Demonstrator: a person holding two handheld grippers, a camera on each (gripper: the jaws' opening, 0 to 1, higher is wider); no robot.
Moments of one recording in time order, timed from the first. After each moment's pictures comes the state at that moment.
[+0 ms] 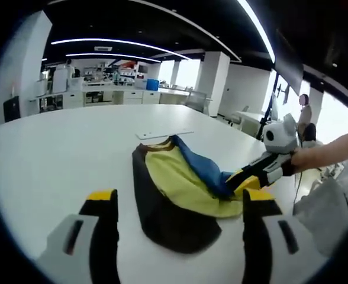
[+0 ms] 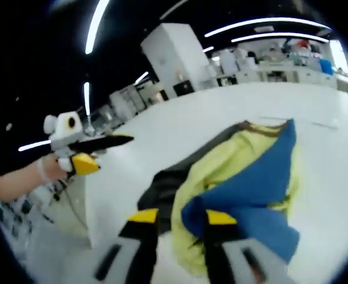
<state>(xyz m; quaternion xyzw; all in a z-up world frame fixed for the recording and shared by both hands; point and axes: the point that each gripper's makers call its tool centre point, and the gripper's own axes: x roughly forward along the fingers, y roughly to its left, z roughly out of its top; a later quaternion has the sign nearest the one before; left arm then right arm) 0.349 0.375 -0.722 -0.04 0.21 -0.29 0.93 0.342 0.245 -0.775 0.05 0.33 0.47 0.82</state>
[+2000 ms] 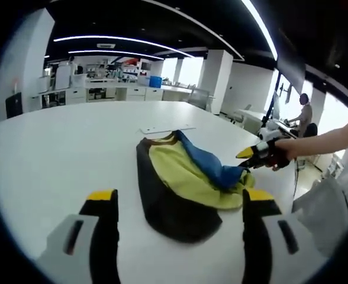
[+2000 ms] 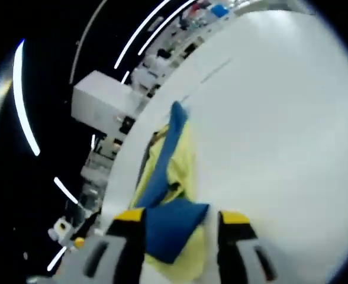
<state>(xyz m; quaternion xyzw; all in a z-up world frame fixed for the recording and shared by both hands) 0.335 0.389 -0.728 -0.04 0.22 -0.28 0.93 0.404 0.122 -0.818 0.37 0.43 0.24 0.79</state>
